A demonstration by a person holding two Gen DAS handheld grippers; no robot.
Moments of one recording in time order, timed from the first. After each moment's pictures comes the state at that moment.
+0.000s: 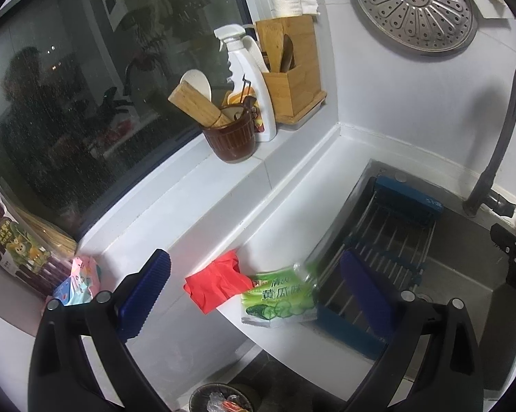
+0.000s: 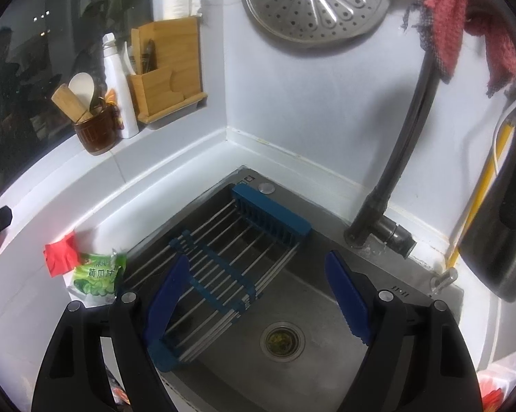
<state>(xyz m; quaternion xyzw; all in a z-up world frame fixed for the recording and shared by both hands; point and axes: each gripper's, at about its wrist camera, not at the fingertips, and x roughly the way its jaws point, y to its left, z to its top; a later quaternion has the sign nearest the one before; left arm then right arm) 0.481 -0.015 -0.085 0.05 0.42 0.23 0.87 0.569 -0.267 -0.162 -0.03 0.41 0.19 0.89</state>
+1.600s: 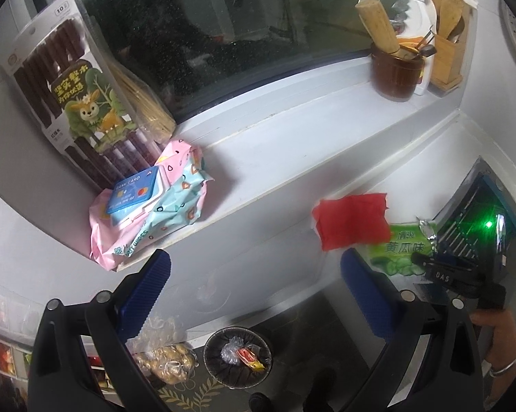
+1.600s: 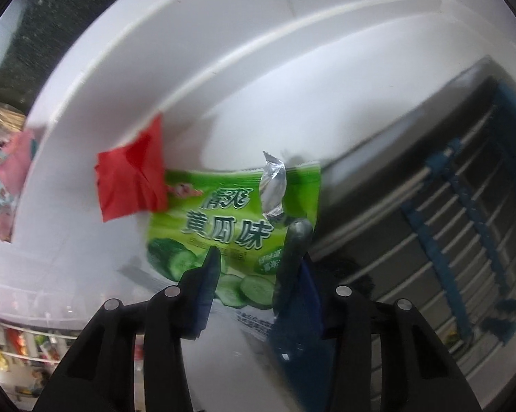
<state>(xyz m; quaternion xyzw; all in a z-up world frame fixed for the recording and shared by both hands) 0.380 0.138 -0.117 -0.07 0.48 0.40 0.78 0.582 -0.011 -0.335 -0.02 0.58 0.44 0.69</state>
